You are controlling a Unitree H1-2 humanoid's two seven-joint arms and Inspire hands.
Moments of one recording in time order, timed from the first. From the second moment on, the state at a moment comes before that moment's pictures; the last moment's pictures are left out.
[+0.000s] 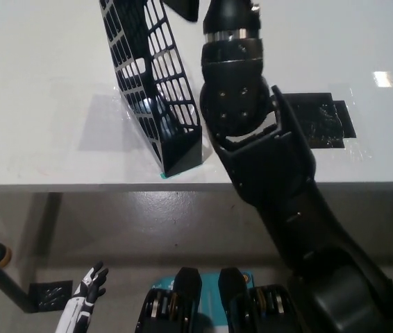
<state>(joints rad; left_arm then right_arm) 0.12 0.13 -0.01 0.17 0.08 -0.31 -0.03 -1.10 0.17 0.16 0.43 -0.39 -0.11 -0.48</state>
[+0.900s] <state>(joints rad) 0.14 0.13 -0.02 0.17 0.10 -0.32 -0.04 -1.21 0.17 0.17 0.96 -0.46 -0.30 -0.71</state>
